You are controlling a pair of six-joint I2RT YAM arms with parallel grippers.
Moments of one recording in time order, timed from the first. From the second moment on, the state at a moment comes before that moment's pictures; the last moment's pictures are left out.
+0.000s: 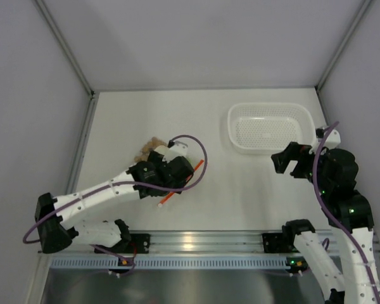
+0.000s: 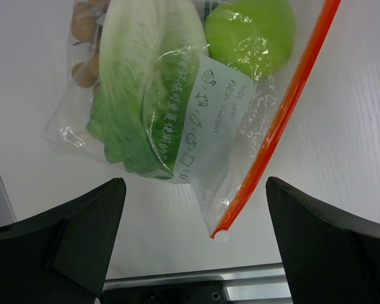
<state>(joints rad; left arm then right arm) -1.03 1.18 1.07 -0.98 -0.63 -0.51 0.12 0.55 0.97 -0.81 -0.12 0.30</state>
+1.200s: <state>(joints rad) -1.25 1.84 1.07 -0.96 -0.97 -0.80 0.12 0.53 0.97 -0.81 -0.12 0.29</state>
